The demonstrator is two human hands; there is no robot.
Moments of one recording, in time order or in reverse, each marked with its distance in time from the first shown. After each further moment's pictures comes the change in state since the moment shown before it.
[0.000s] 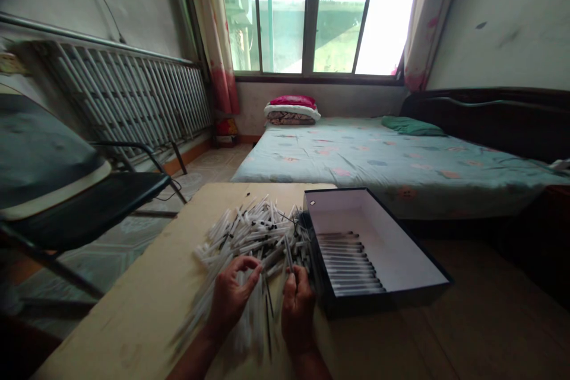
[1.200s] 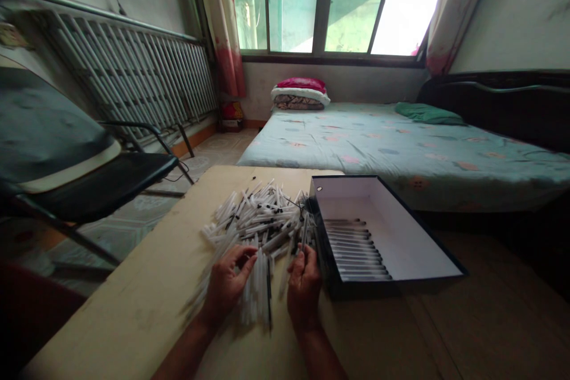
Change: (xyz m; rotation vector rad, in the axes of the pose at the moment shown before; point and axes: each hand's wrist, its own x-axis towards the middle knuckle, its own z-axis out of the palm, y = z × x) left_hand -0.017 -0.019 -0.009 0.005 -0.057 -0.051; right_hand 0.002 -0.001 -0.001 0.000 -0.010 0.074
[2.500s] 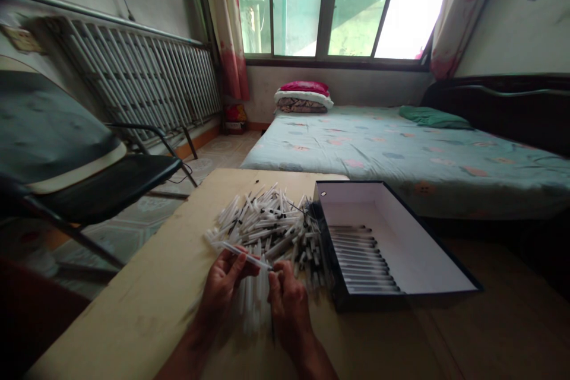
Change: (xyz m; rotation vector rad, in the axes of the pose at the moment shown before) left_hand 0.003 -0.005 -0.003 -0.891 0.116 -0.382; right_hand -0.015 -0.022 0.005 -0.006 -0.433 -0.130
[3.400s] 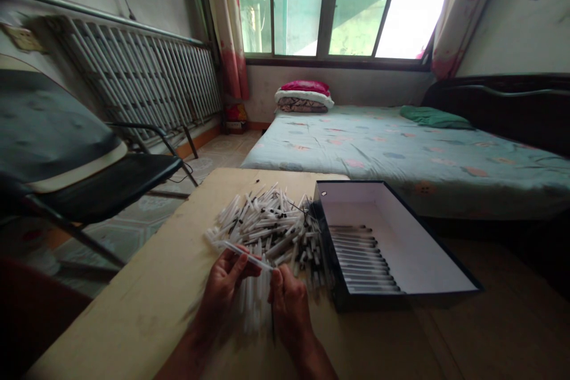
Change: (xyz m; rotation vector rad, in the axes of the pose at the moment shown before) left_hand 0.000 0.002 0.002 -0.014 0.008 -0.030; right_hand -0.001 0.001 0.002 0.016 -0.008 0.054
